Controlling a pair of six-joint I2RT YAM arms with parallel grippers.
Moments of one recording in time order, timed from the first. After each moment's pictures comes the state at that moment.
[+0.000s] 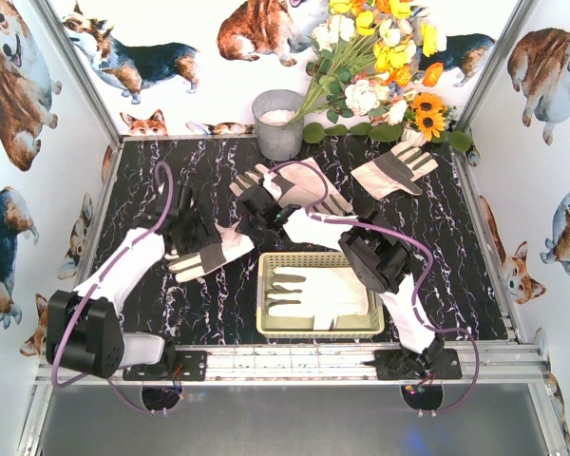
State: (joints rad) left arm -0.20 1.31 0.92 -0.61 0.06 -0.59; right arm 0.84 2.18 1.57 -0.13 0.11 1.05
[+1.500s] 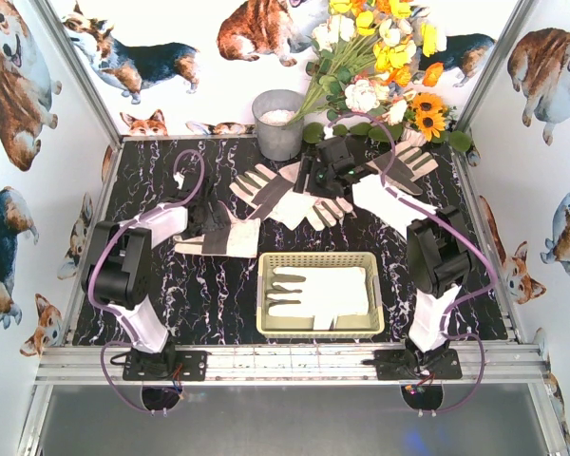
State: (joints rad) left arm -0.19 1.75 1.02 -0.31 -0.17 -0.52; right arm 0.48 1.86 1.47 -0.31 -0.02 0.55
